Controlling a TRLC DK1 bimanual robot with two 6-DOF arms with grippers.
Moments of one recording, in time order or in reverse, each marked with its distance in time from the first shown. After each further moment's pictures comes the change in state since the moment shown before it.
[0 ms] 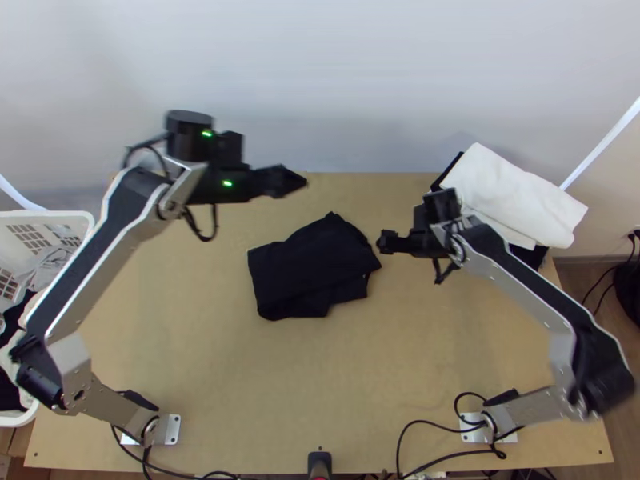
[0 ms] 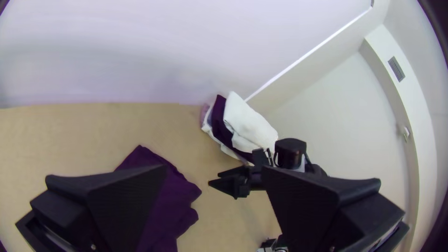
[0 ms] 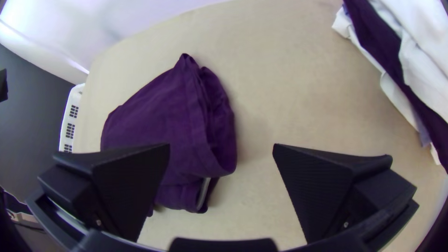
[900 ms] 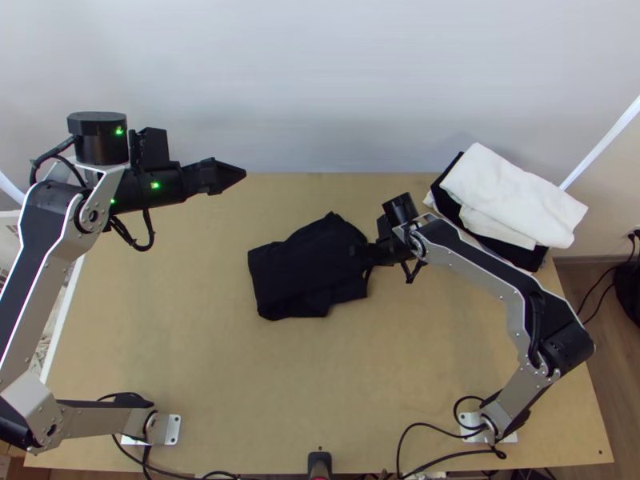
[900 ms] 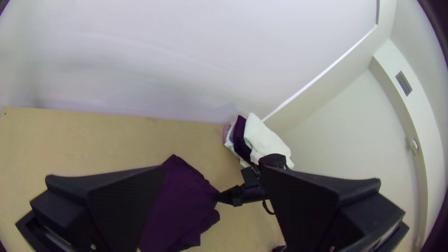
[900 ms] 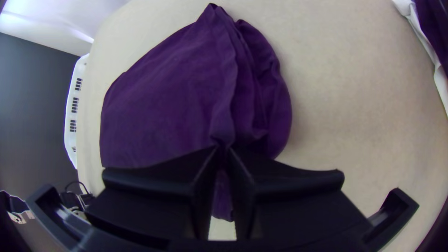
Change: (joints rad) left arm 0.172 -0.177 -0.070 -0.103 0.000 0.065; right arm 0.109 0.178 0.099 -0.032 -0.085 0.035
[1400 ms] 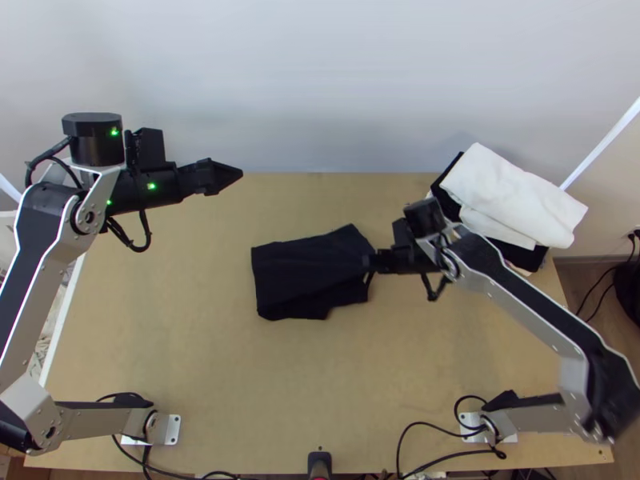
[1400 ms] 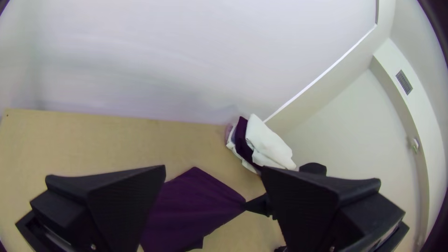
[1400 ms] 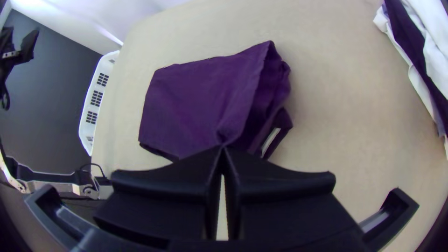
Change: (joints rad) left arm 0.014 -0.011 -0.011 0.000 0.000 0.014; right arm 0.039 -0.335 -0.127 -0.079 0.000 0.000
